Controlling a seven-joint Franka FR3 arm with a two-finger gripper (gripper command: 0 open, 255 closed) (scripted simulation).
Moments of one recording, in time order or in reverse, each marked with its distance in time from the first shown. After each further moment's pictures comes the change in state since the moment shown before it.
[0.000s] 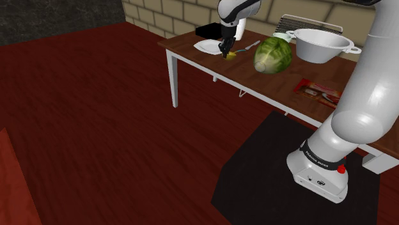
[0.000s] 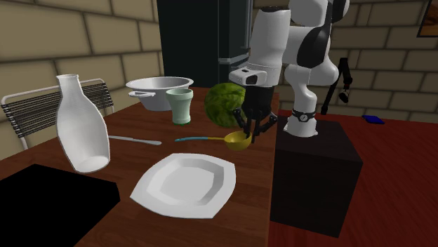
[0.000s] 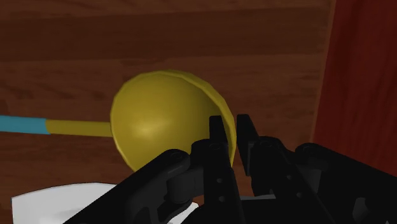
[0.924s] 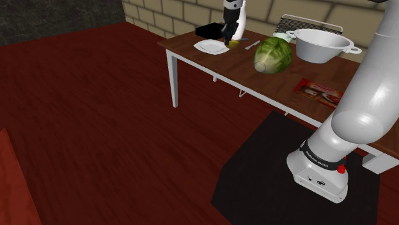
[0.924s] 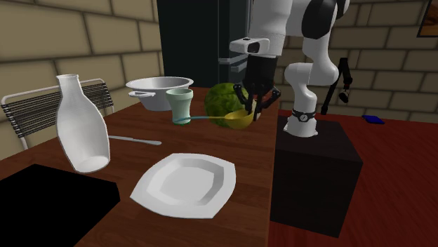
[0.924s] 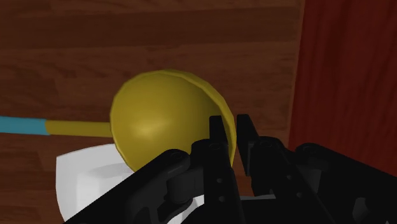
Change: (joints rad) arm 0.003 -0.058 -0.002 0.109 -0.004 -0.165 -0.008
